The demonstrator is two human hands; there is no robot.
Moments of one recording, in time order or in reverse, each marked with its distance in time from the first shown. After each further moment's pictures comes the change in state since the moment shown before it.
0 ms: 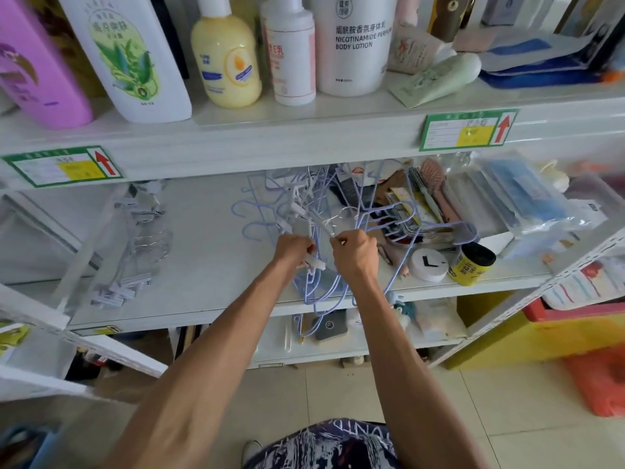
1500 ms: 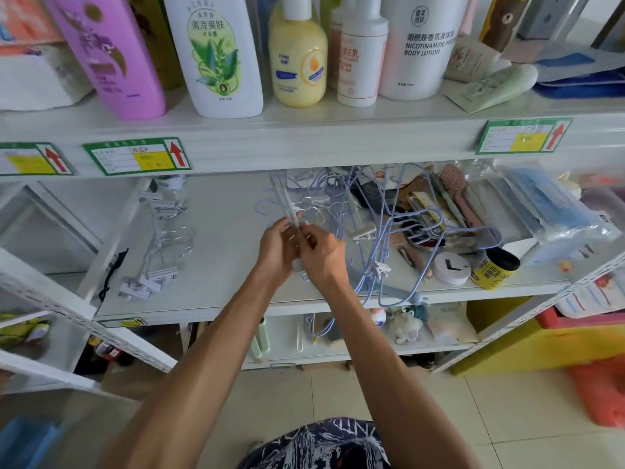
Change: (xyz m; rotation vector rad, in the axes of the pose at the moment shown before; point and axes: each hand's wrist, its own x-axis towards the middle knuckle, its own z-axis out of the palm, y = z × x) left_hand -0.015 -0.009 -0.086 -0.872 -0.317 0.080; right_hand -0.054 -0.083 0.057 0.341 -0.075 -0.272
